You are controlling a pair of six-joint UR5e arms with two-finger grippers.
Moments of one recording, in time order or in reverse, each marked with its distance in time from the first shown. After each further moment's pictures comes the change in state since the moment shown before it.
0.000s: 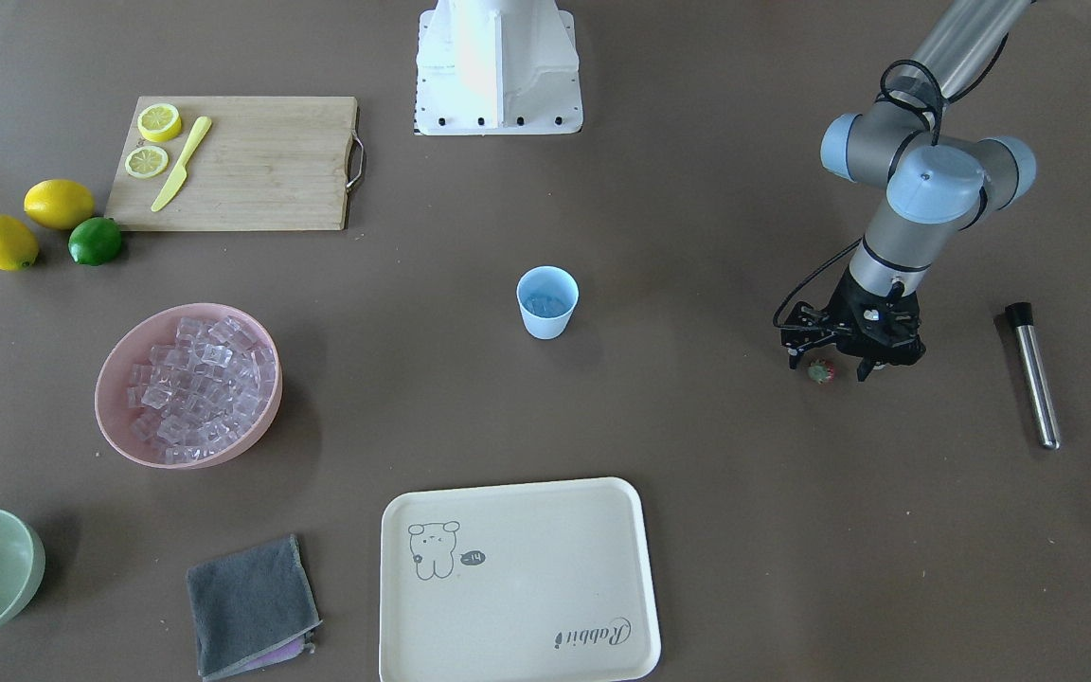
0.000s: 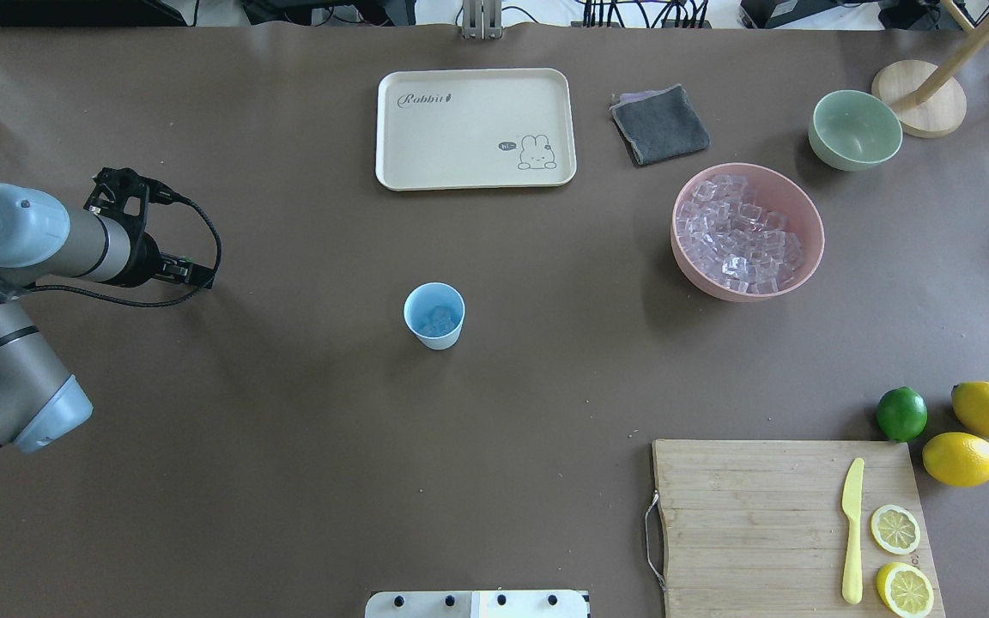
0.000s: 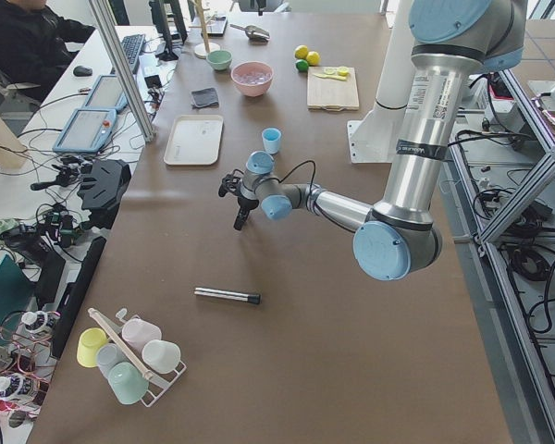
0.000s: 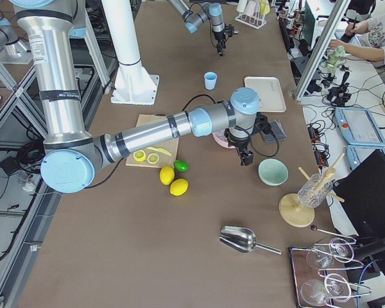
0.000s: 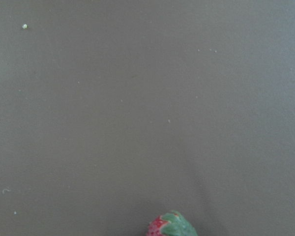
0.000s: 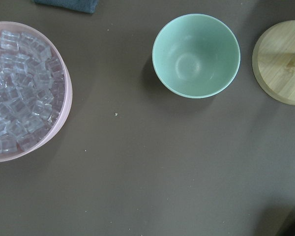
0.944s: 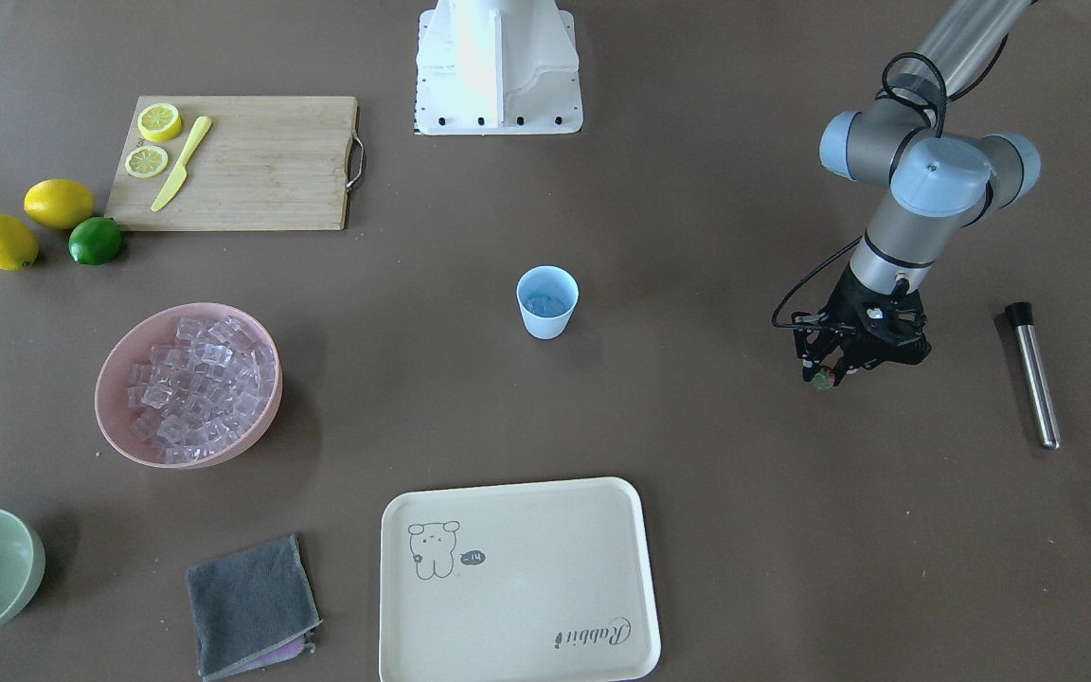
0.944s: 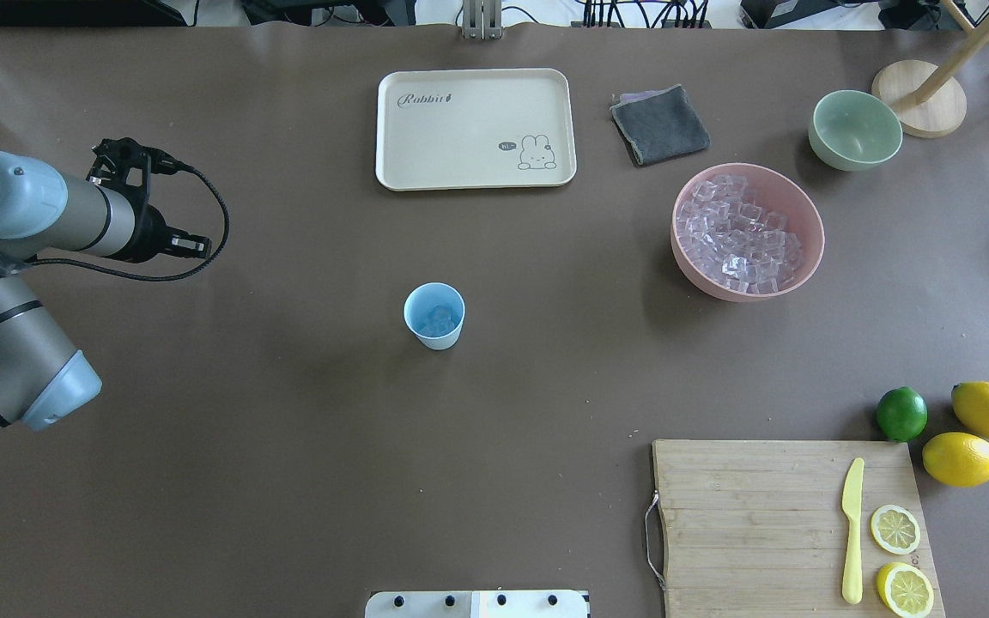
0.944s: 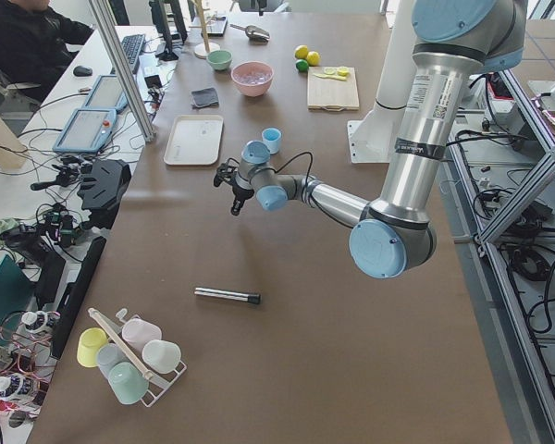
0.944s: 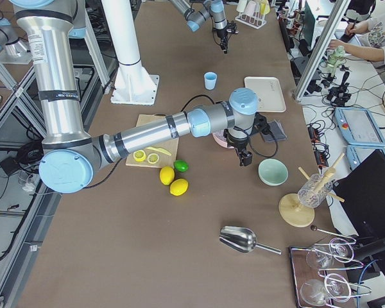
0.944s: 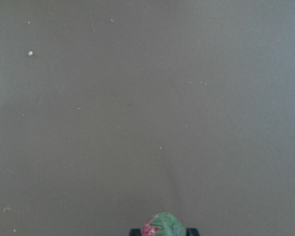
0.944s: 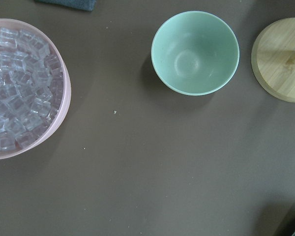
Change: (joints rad) left arm -0.045 -0.060 -0.062 0.077 -0.043 -0.040; right arm -0.001 -0.008 0.005 0.002 -0.004 0.002
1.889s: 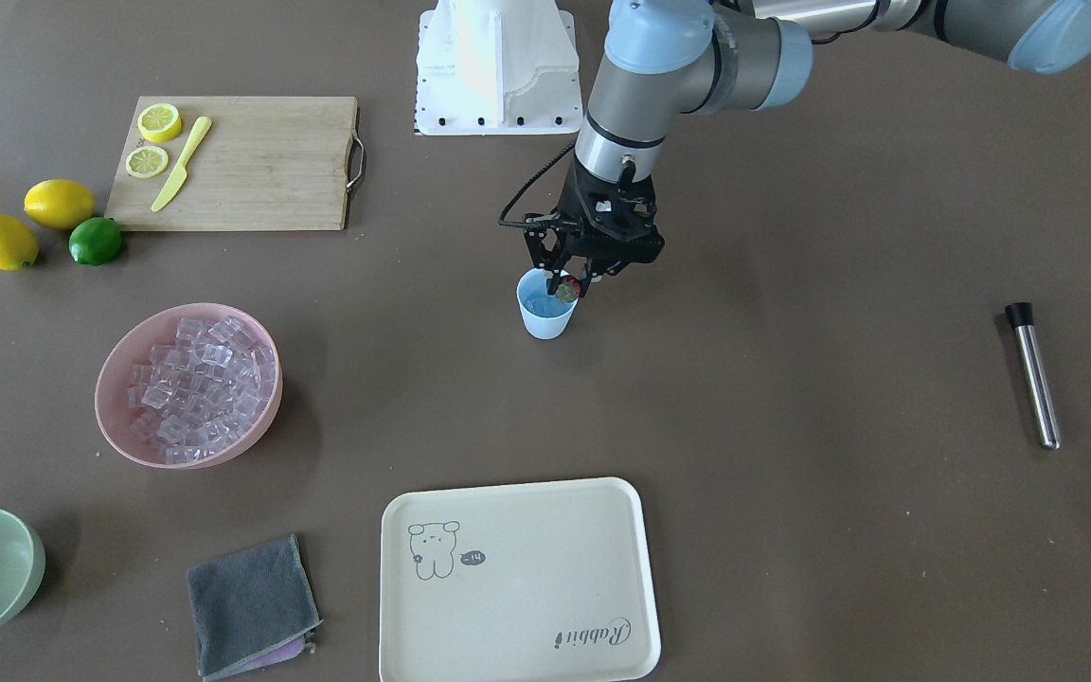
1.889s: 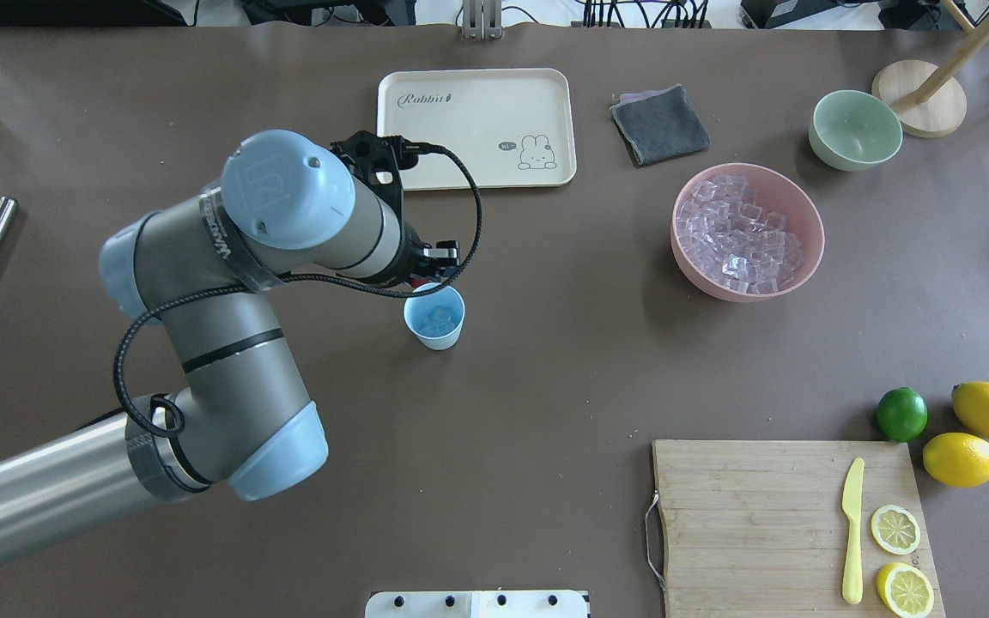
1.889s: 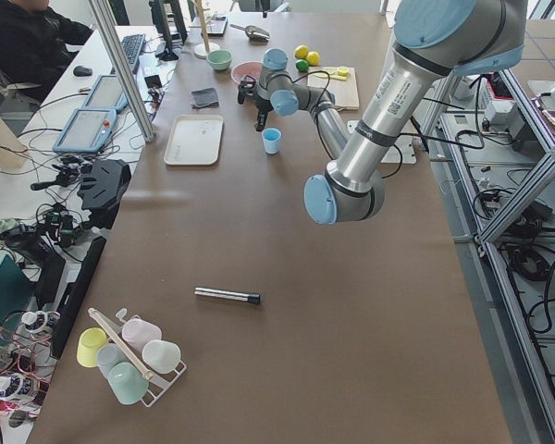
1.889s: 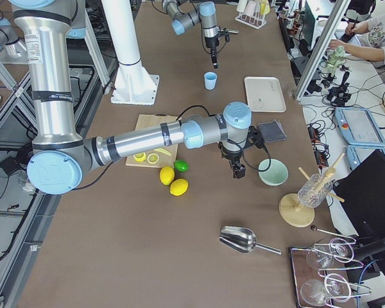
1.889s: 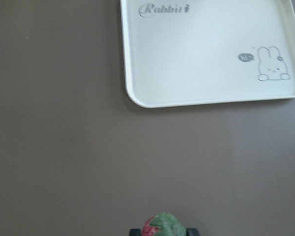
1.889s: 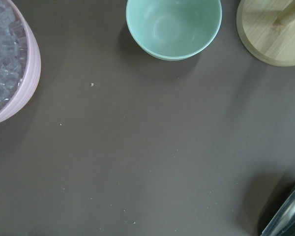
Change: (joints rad) left arm 0.282 -0.421 -0.143 0.426 0.105 -0.472; right arm 0.002 -0.084 -0.024 0.065 -0.022 0.010
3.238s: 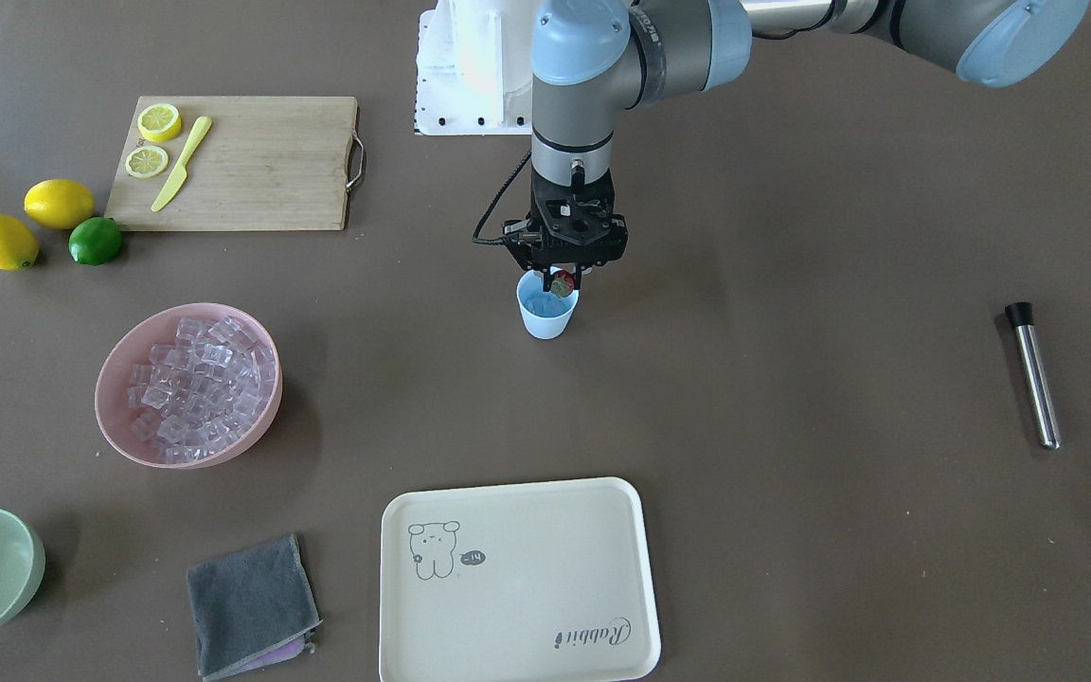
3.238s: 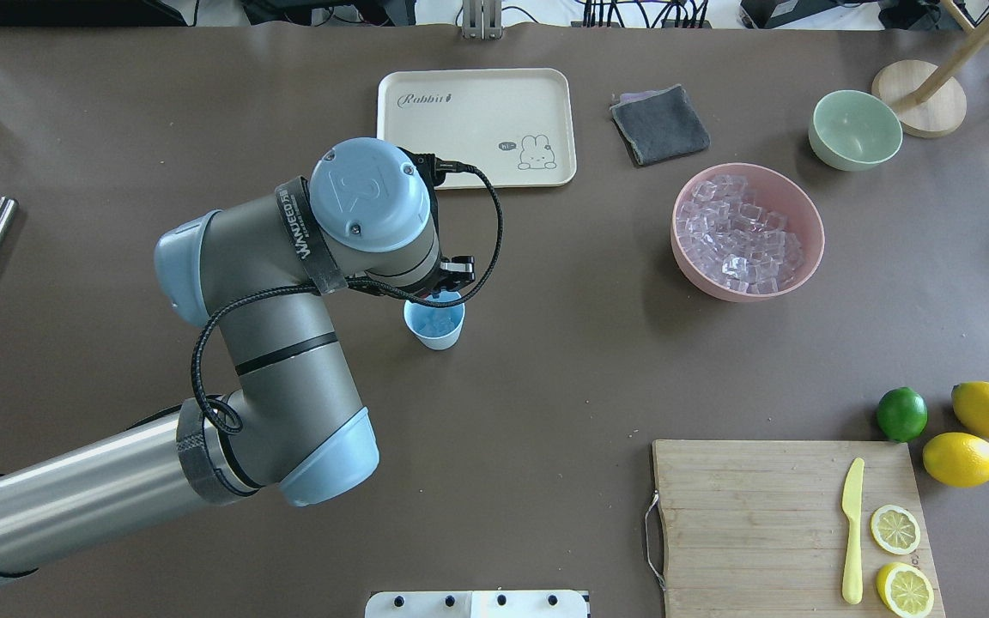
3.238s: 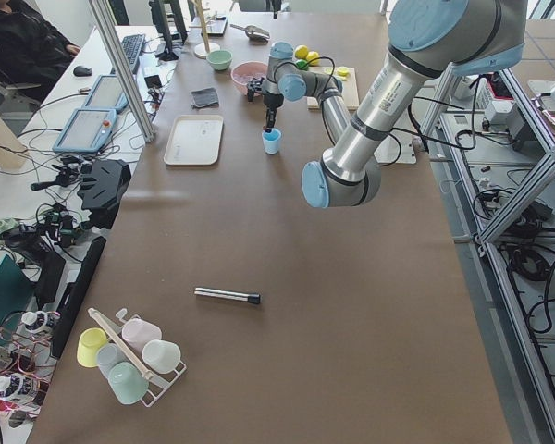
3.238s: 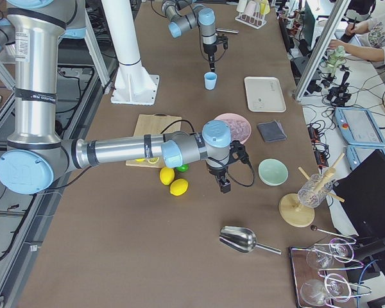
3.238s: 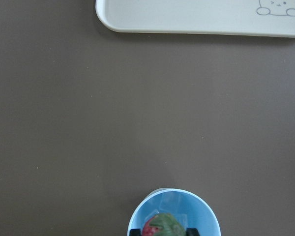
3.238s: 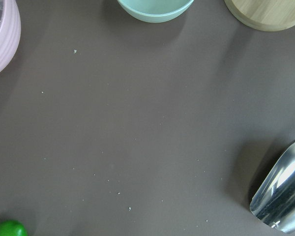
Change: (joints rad) left arm -0.001 -0.083 0.047 0.238 0.020 0.060; right arm 0.019 -0.130 0.010 0.152 0.002 0.018
